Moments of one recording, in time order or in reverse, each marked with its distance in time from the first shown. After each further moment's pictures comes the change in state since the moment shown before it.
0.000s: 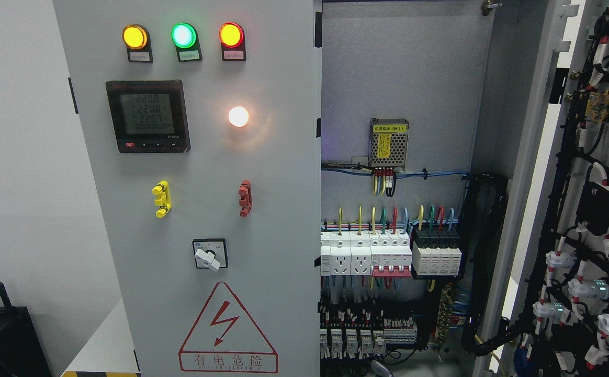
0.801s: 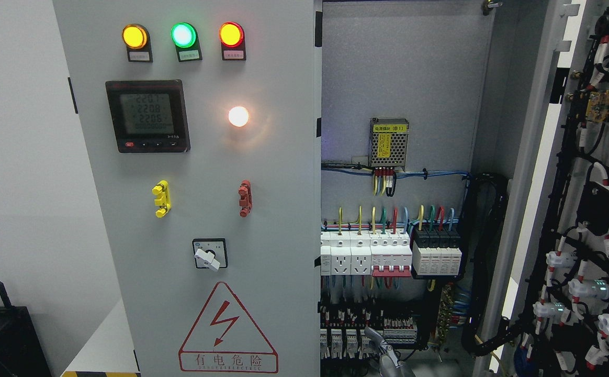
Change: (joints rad) left arm 0.000 -0.001 0.001 -0.014 -0.001 0.000 0.000; right arm -0.102 0.000 0.013 0.003 -0.002 0.089 0.000
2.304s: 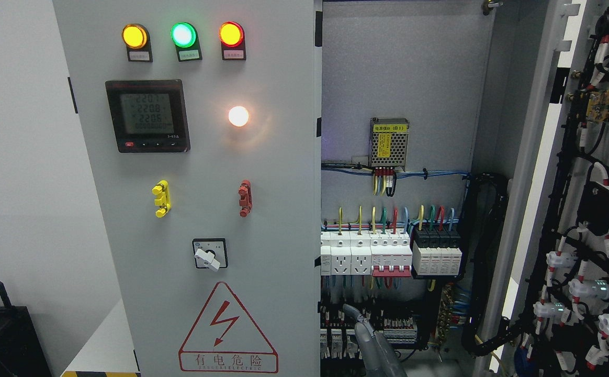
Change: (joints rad) left arm 0.000 0.000 0.060 0.015 -0.018 -0.001 0.000; right arm -0.199 0.000 0.048 0.210 -0.042 0.006 0.001
